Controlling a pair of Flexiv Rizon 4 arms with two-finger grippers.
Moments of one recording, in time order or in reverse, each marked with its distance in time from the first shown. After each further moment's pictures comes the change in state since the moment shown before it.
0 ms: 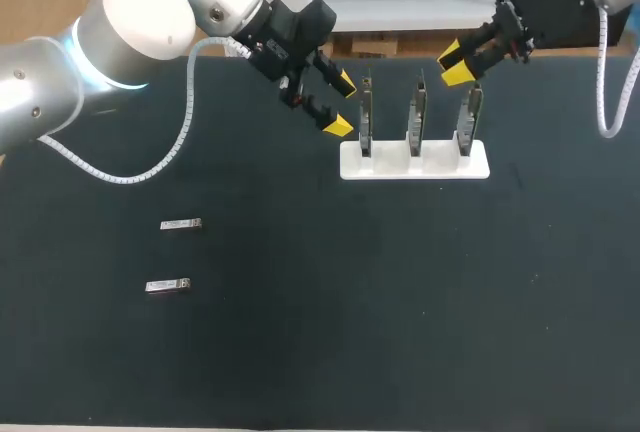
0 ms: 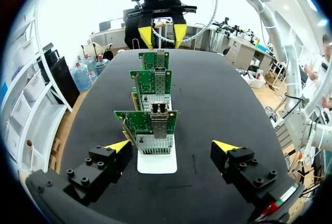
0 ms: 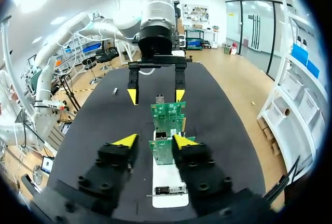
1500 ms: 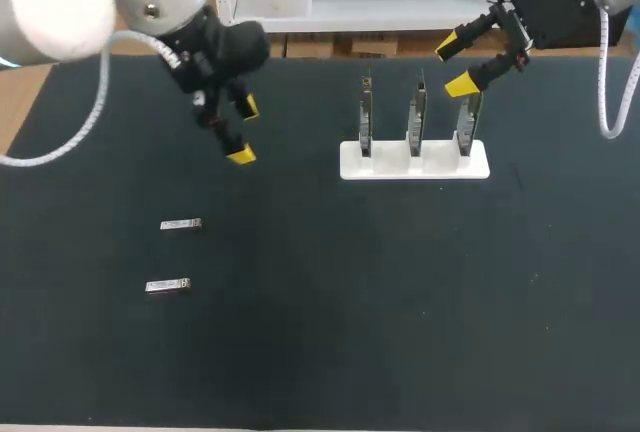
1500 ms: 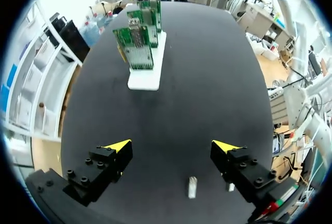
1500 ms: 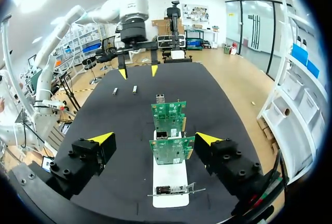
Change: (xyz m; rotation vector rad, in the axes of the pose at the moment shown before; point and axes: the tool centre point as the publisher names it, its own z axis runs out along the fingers) left arm 0.105 -0.077 -0.097 -0.107 0.443 -0.110; right arm 0.000 0.001 0.000 0.001 0.000 0.000
